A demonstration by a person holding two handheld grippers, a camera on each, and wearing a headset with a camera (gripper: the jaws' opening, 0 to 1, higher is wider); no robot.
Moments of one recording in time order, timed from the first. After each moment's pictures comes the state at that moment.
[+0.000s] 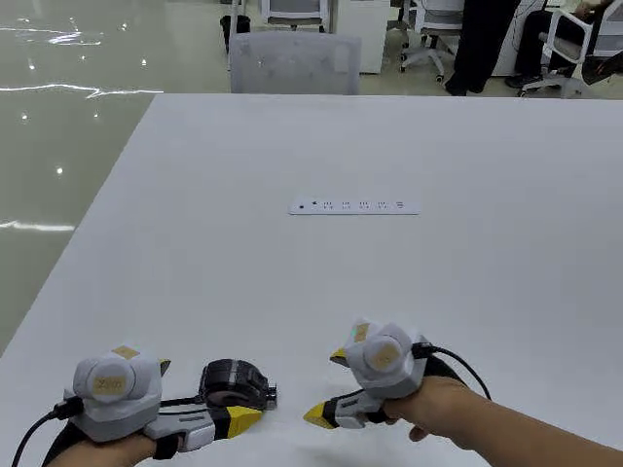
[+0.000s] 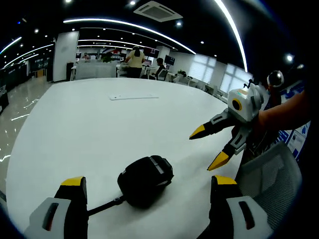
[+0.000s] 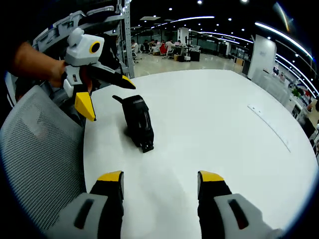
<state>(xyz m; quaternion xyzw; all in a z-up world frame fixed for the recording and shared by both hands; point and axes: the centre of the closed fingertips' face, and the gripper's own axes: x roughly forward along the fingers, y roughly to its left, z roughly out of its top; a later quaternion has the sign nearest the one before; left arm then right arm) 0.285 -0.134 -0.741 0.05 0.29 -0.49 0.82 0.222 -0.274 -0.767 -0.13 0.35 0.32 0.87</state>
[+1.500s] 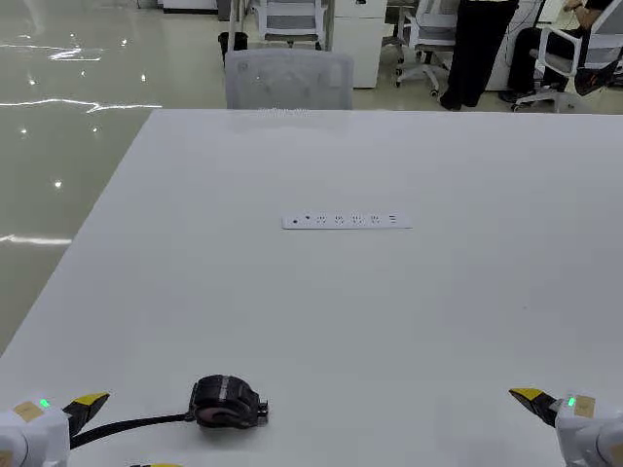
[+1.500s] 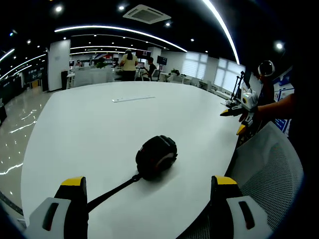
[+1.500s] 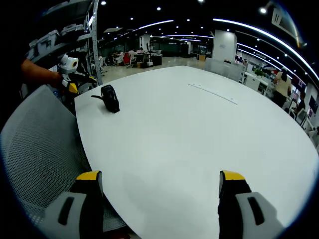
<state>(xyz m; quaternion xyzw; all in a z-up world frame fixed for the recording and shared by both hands) 0.268 -0.074 -0.728 0.08 0.28 -0.50 0.81 0.100 -0.431 -0.754 -0.08 0.34 0.18 0.92</state>
